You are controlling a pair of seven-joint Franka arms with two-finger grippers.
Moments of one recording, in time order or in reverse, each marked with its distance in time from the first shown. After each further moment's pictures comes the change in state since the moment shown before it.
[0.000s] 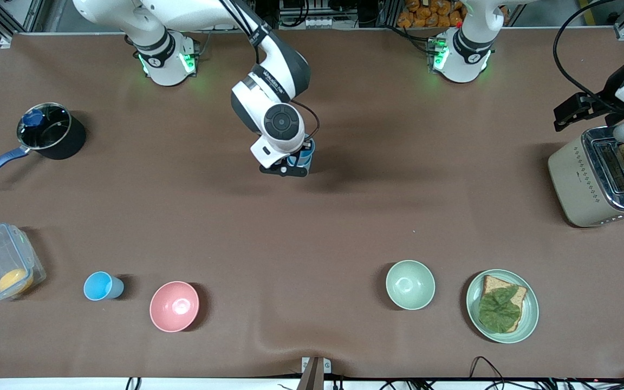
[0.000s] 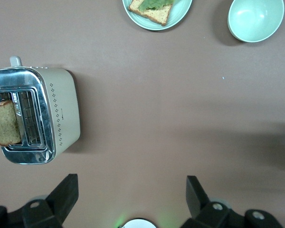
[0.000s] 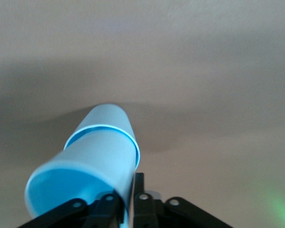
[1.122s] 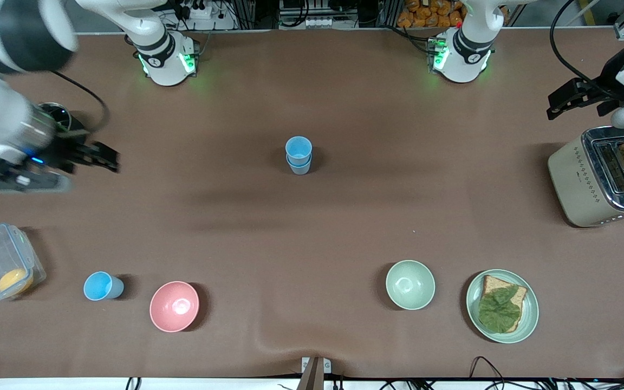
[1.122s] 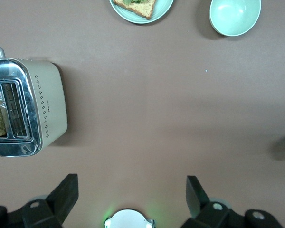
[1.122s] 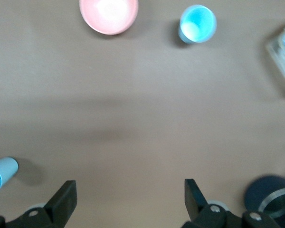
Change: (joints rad) left arm -0.001 -0.012 -0.007 0.034 -0.055 -0.057 -0.014; right arm -0.658 -0.448 -0.032 0.068 -0.140 -0.328 -0.709
